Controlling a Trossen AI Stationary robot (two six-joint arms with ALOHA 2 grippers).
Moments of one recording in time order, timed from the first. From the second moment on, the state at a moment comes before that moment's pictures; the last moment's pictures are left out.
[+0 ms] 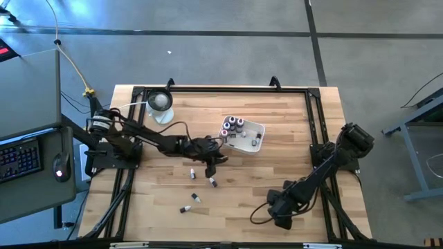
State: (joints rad) left arm -0.09 1.67 0.78 0.37 -0.06 -0.31; right arm 0.73 1.75 0.97 -0.65 -0.13 1.11
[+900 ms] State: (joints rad) left arm 0.14 1.89 1.24 0.00 -0.10 -0.01; right arm 0.70 1.76 0.97 -0.60 0.14 1.20
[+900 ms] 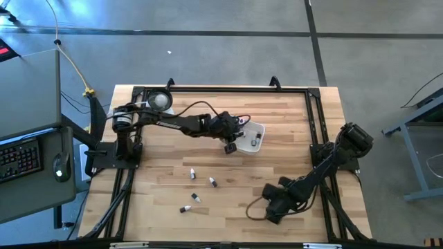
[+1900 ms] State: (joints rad) left arm 0.05 1.48 1.53 -0.96 -0.10 0.03; right arm 0.29 1.51 0.97 -0.43 0.94 0.48
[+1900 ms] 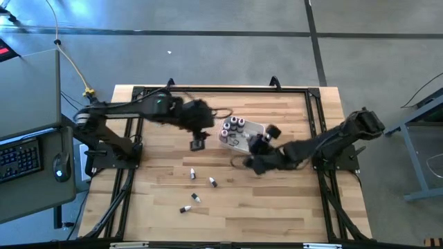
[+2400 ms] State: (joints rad) left arm -0.13 1.17 0.72 -0.38 0.03 -0.29; right arm -0.04 1.65 0.97 -0.38 0.35 0.33
